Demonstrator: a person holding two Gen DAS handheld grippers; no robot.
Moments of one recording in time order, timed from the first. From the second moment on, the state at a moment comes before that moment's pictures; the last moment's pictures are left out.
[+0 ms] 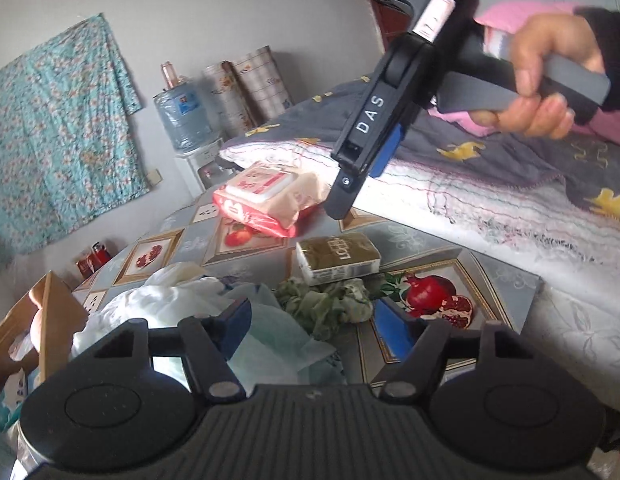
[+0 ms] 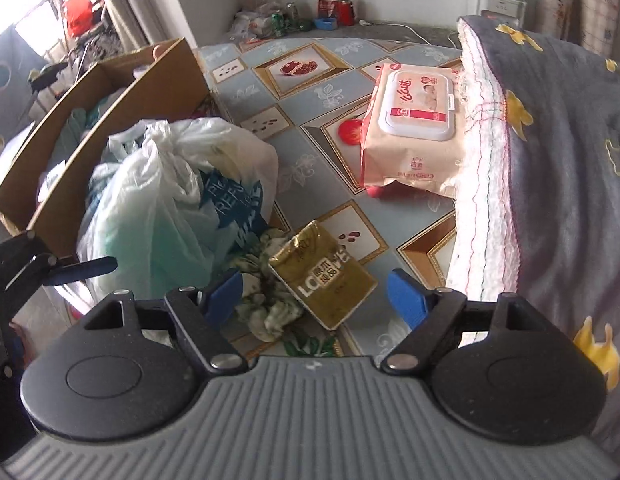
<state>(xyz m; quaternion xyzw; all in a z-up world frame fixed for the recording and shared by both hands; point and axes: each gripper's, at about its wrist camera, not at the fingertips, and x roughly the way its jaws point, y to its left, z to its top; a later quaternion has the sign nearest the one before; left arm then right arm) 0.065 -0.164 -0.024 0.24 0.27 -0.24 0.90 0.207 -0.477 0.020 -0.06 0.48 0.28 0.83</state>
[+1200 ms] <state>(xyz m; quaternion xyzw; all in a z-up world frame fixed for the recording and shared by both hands) 0.123 -0.215 -0.083 0.35 0.28 -0.22 0.86 0.251 -0.439 -0.032 -0.17 0.50 0.39 0.75</state>
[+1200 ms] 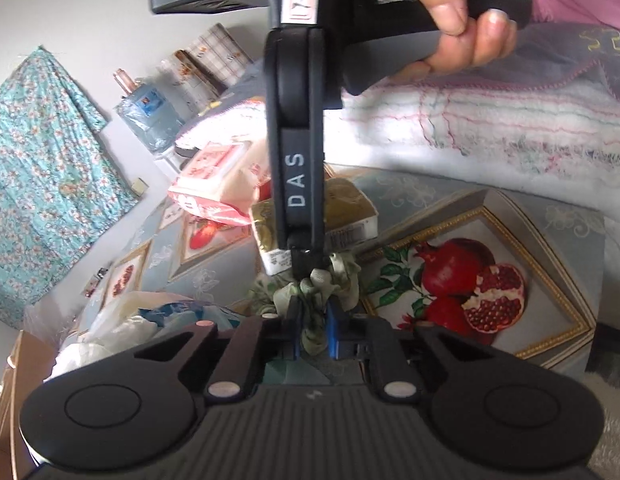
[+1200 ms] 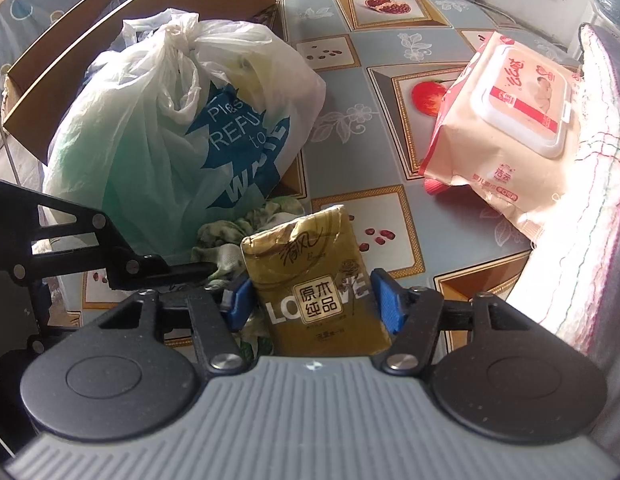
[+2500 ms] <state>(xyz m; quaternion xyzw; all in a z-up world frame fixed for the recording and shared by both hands) 0.042 0.084 0.029 0.14 0.31 0.02 0.94 0.209 -0.047 0.077 -0.21 0.51 0.48 0.68</state>
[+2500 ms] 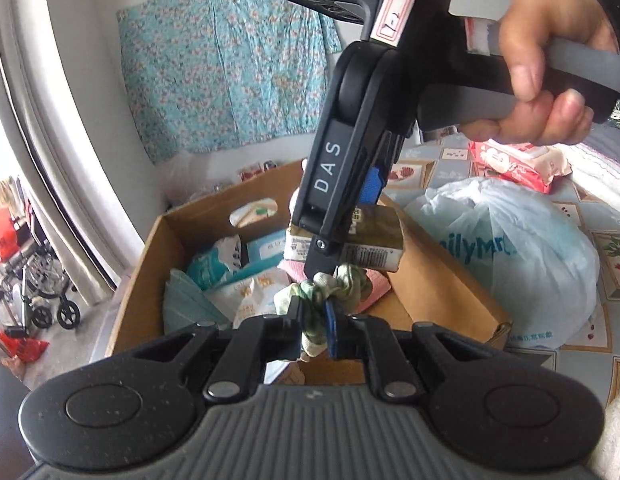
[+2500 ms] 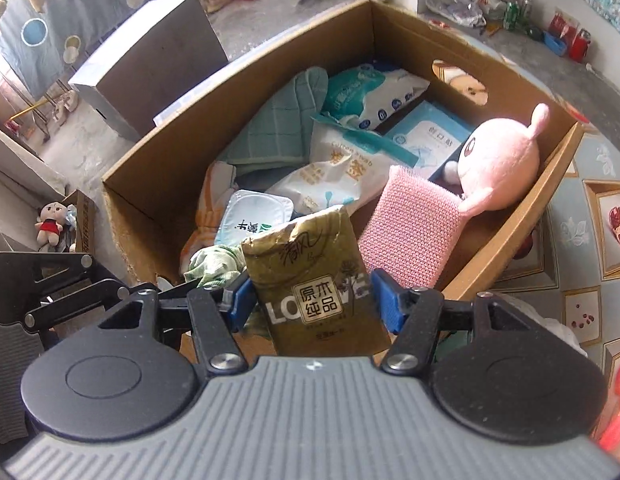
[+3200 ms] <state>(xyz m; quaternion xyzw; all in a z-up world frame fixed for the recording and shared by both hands) 0.082 0.154 0.001 -0.03 0.49 -0.14 0.86 0.218 0.001 0.003 -0.33 0.59 0.42 0.60</state>
